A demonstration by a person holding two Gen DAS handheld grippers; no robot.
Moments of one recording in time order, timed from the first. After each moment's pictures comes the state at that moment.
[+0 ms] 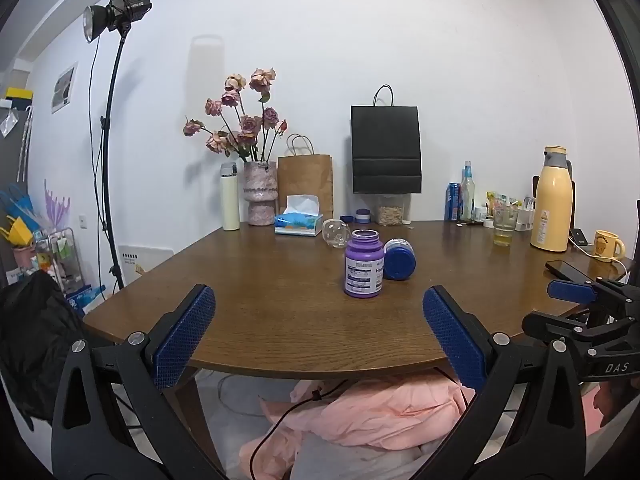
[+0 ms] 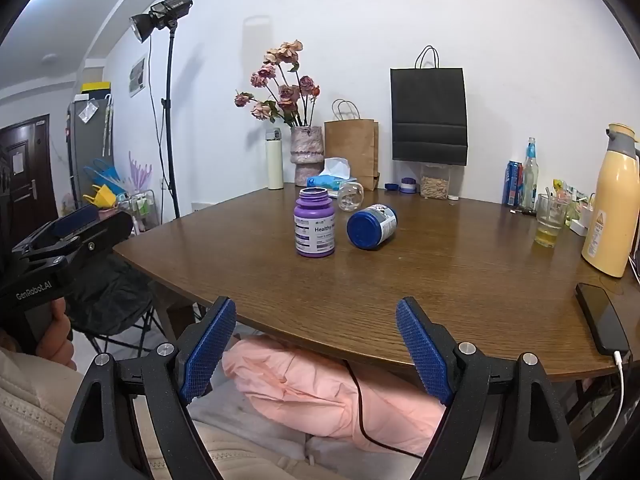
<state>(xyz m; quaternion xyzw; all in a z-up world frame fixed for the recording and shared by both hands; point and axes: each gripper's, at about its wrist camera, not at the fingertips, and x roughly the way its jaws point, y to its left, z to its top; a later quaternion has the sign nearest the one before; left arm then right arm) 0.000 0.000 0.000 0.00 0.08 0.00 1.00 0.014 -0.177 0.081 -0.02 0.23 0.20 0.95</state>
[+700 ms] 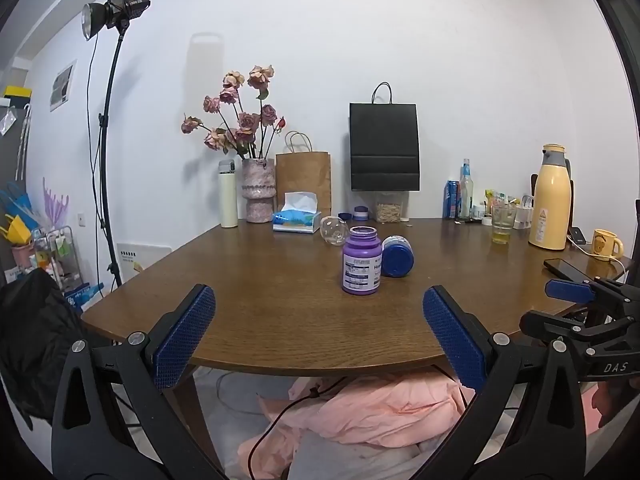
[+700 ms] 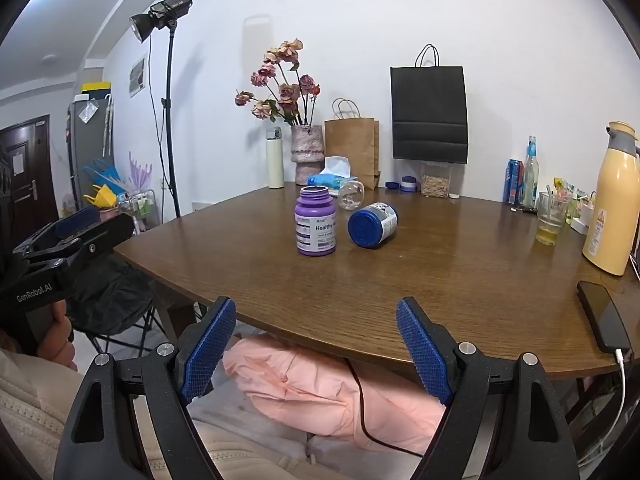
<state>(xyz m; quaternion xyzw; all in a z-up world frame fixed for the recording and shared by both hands) 0.000 0.000 0.000 0.00 0.09 0.00 1.00 0.014 -0.177 0.081 -0.02 0.23 0.20 0.95</state>
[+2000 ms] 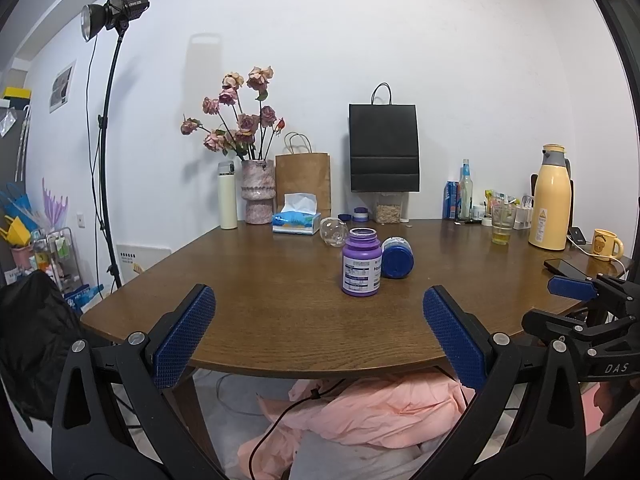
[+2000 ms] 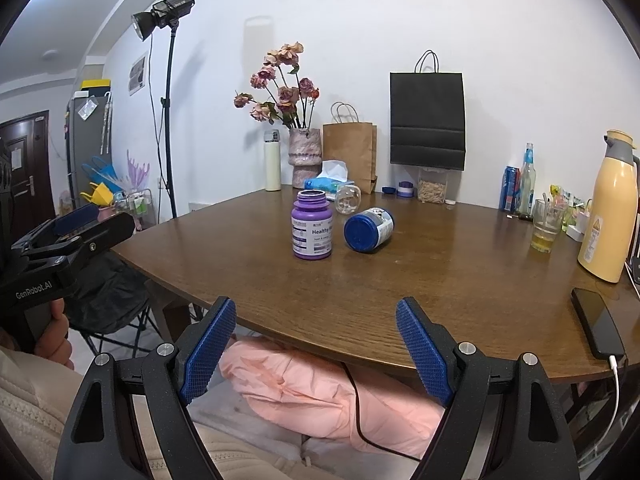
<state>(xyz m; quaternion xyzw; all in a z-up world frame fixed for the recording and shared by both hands) 0.002 -0.002 -0.003 0.00 0.09 0.00 1.00 0.013 -0.177 0.084 -0.02 0.22 0.20 0.95</state>
